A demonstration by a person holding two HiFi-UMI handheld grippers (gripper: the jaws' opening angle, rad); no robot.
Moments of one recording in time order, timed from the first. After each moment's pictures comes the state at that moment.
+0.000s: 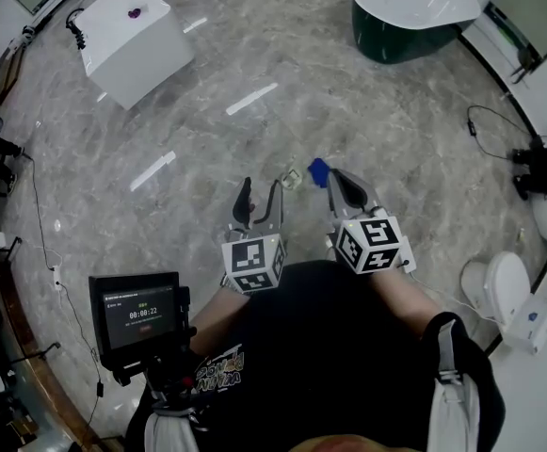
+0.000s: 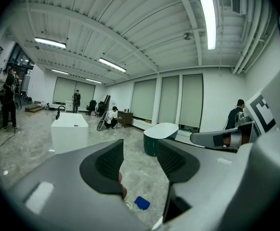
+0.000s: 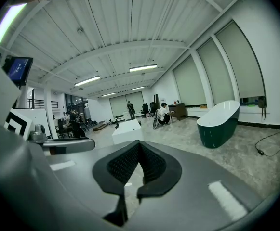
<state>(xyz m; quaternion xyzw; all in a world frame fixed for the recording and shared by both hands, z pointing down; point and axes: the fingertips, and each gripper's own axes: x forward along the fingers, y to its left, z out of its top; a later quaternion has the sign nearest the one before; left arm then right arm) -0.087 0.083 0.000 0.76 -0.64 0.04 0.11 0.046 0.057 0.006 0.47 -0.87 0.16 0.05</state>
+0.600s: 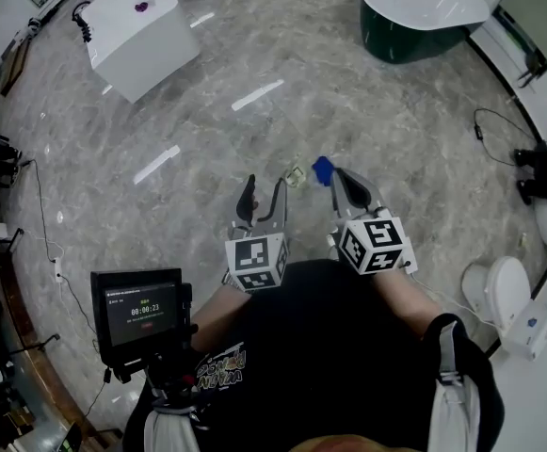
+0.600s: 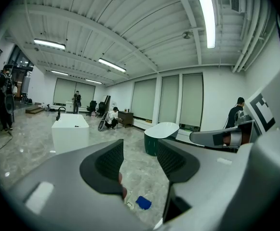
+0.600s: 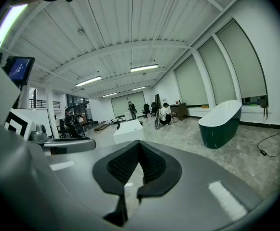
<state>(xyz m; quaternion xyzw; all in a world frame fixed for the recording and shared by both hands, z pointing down) -0.087 0.084 -0.001 0.76 -0.64 0.04 0.11 0.043 0.057 0.005 0.46 -0.87 0.16 0.05</state>
